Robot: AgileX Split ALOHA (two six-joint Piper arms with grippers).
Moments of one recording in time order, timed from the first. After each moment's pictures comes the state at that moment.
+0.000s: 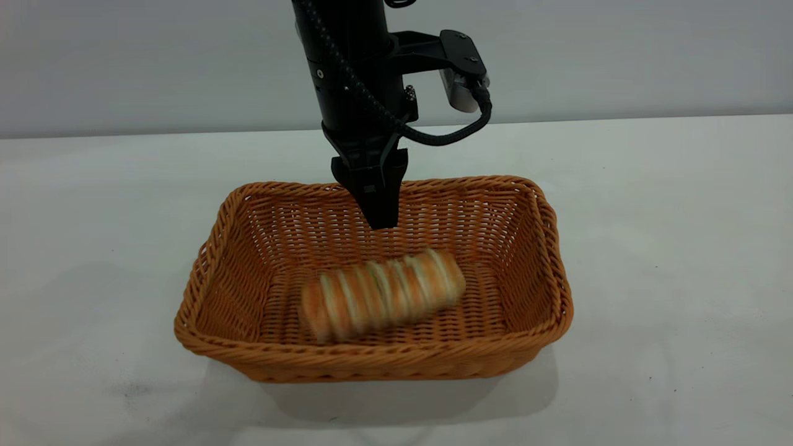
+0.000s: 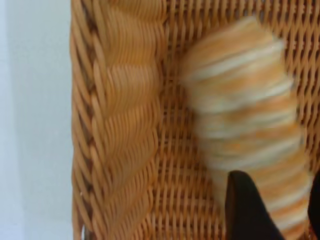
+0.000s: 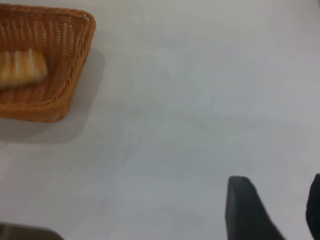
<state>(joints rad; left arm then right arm) -0.57 2.30 -1.81 -0.11 0.97 0.91 0.07 -0.02 -0.48 0.03 1.13 -0.06</state>
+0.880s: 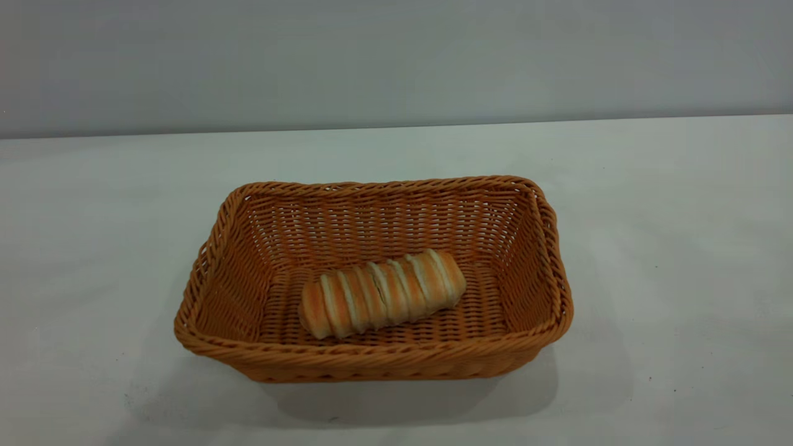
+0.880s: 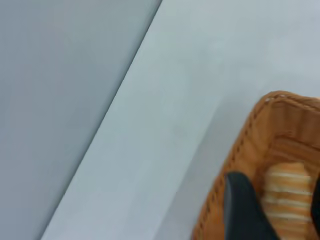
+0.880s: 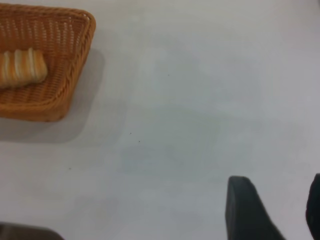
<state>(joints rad) -0.57 1.76 -1.81 -0.10 0.87 0.59 0.07 -0.02 -0.48 0.03 1.13 -0.06</state>
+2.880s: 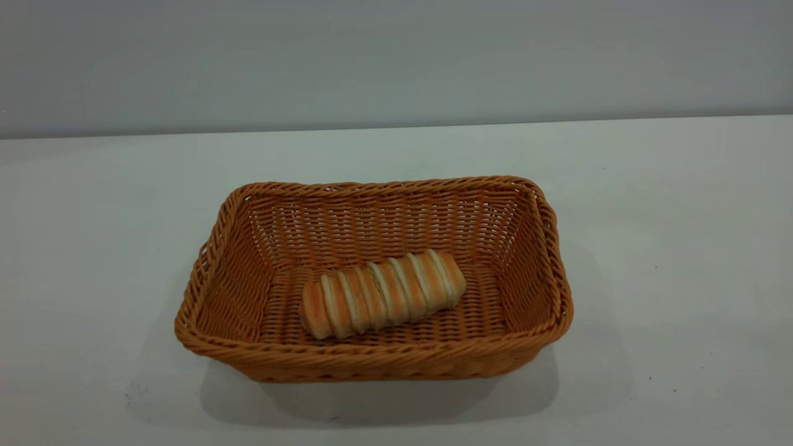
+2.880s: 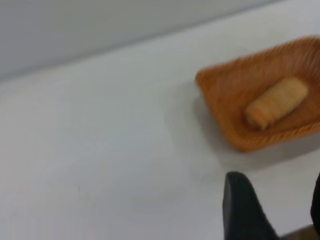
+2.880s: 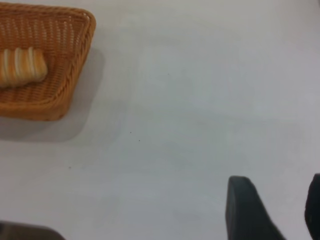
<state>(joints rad) -0.17 0.09 -0.75 -0.05 1.16 0.12 0.07 -0.02 -0.48 0.03 1.14 -0.06</state>
